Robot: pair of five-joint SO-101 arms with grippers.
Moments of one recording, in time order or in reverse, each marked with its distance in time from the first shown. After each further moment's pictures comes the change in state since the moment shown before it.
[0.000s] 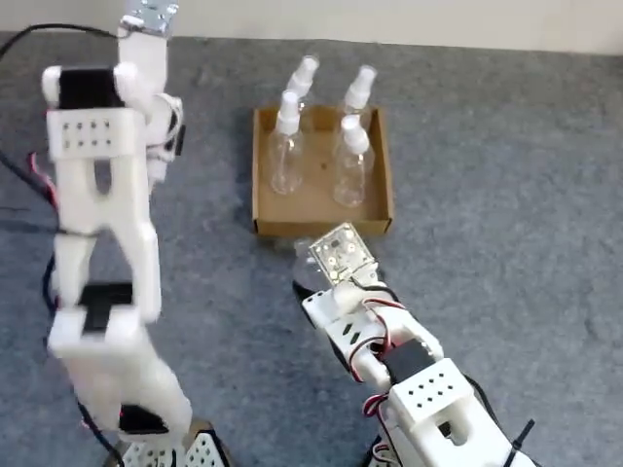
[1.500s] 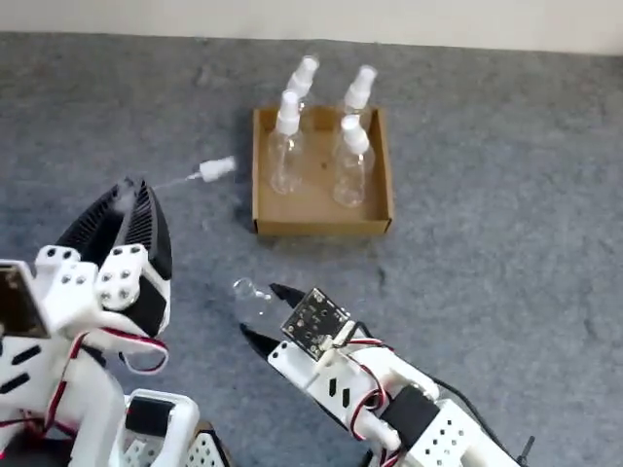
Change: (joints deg) left arm 11.1 -96.1 74.4 -38.4 23.1; right arm -19.3 -30.4 7.9 7.3 0.0
